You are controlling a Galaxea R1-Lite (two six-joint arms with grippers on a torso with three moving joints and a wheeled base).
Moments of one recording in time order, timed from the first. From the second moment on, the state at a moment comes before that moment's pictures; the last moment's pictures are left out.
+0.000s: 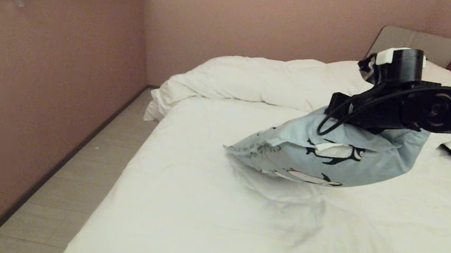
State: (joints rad) left arm 0.00 0.00 0.00 -0.01 0.02 -0.01; right arm 0.26 2.07 -1.93 0.24 -0.03 0.27
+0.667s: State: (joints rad) left arm 0.00 0.00 0.00 -0.01 0.02 -0.01; right arm 0.29 2.12 -1.93 -0.01 -0.07 0.27
